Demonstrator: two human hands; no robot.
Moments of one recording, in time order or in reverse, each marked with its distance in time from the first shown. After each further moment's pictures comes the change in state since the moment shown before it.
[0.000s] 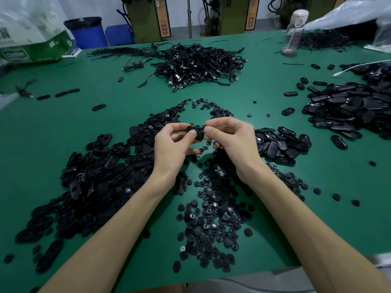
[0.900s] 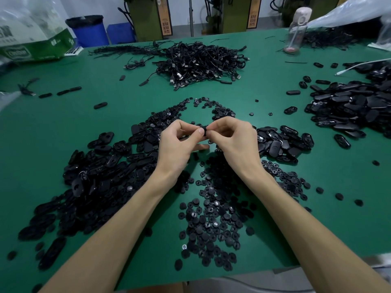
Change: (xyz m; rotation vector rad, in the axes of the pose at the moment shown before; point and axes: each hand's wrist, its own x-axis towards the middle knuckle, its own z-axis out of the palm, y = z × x) left_hand -0.004 0.003 0.002 0.027 -0.093 0.065; right_hand -0.003 0.002 0.003 -0.443 0.069 -0.169
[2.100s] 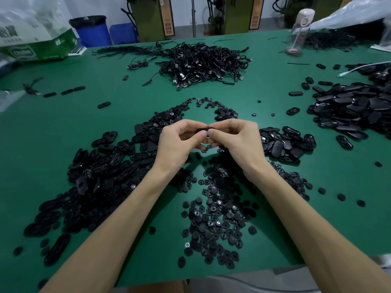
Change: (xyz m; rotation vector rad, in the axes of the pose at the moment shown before) left_hand 0.005 0.004 -0.012 0.131 -0.109 0.089; right_hand 0.003 0.004 -0.003 0.346 -0.098 0.104
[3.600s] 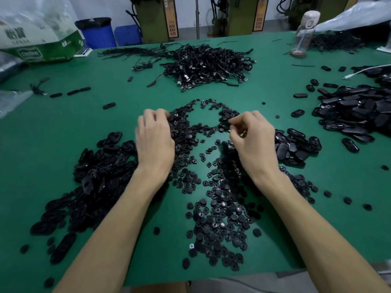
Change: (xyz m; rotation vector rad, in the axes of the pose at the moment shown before) left_hand 0.012 0.002 -0.031 1.062 0.323 0.076; right_hand -0.005 -0.007 -0.006 -0.683 0.237 -0.314
